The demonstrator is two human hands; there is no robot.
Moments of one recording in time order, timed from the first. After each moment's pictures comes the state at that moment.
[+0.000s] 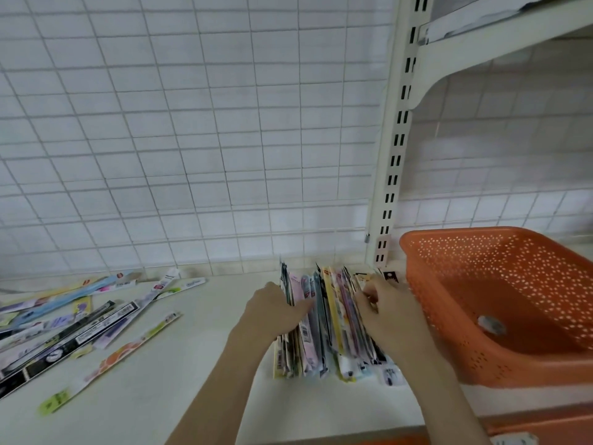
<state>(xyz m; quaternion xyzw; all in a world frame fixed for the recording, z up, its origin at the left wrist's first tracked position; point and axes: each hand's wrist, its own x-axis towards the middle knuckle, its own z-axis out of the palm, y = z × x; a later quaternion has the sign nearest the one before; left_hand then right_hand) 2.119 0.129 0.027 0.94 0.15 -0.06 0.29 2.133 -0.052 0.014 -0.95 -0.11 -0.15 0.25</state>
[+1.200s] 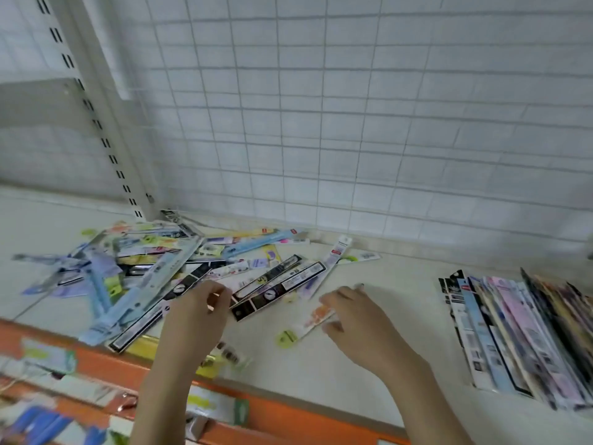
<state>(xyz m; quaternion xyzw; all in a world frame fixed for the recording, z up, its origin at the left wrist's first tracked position) 1.938 0.441 0.002 0.87 0.32 0.22 0.29 2.057 0.240 -0.010 -0.90 -0.40 0.04 0.20</state>
